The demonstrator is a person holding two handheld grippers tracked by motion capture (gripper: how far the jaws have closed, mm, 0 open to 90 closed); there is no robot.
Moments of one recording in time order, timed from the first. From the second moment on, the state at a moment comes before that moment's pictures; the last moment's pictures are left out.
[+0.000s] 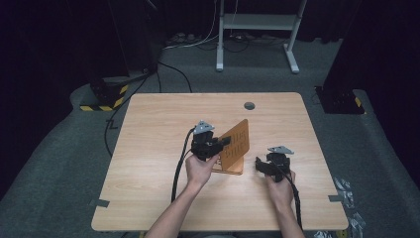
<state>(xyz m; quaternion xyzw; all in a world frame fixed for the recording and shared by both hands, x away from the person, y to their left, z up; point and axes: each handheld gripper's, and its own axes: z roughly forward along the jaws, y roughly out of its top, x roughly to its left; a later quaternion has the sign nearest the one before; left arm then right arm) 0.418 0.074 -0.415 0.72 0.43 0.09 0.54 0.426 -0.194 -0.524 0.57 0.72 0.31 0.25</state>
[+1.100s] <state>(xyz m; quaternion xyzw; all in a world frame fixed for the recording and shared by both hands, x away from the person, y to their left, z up) 0.412 0.108 -0.400 0.70 0.44 0.12 0.55 0.426 -0.194 -0.524 0.57 0.72 0.31 0.25</state>
